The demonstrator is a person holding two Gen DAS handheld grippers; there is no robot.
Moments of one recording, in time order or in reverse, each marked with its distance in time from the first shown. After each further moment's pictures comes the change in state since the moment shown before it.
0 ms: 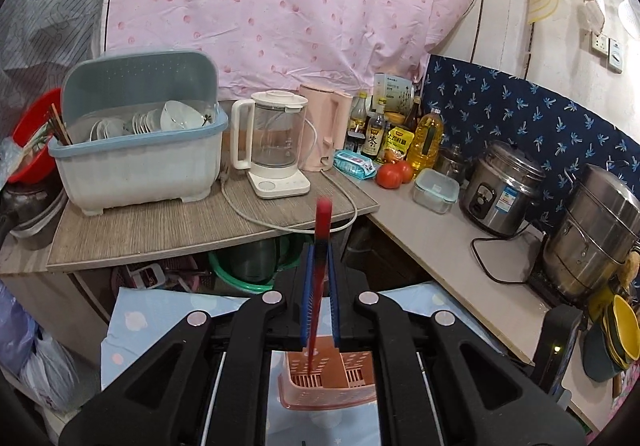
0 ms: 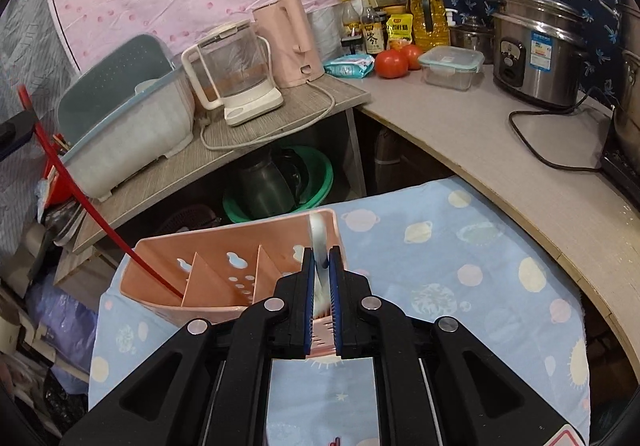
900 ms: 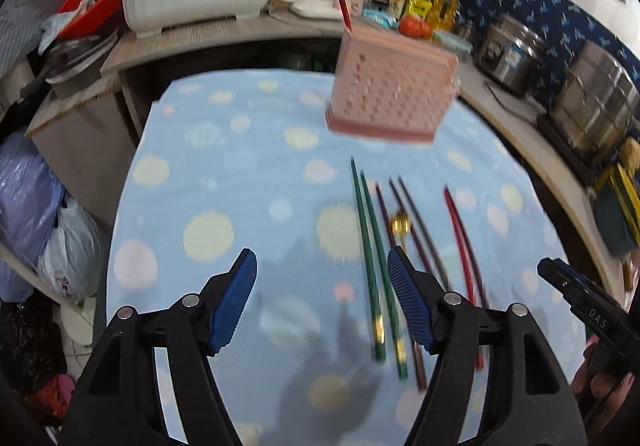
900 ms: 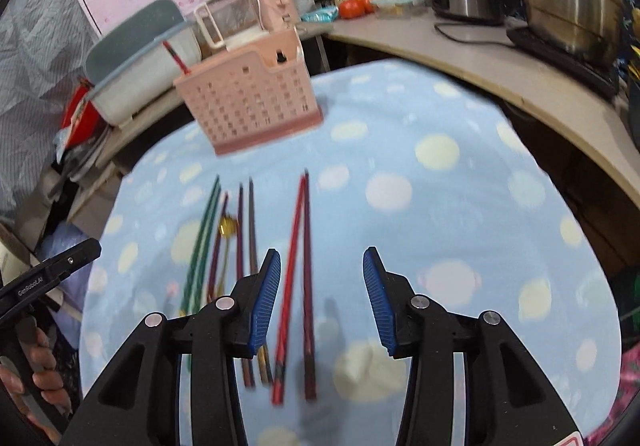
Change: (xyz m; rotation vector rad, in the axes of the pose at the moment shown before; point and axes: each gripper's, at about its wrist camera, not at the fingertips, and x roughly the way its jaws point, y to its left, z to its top) left arm -0.126 0.040 -0.251 -0.012 0.387 0.049; right arm -0.153 -0.029 -0.228 0.068 0.116 -0.024
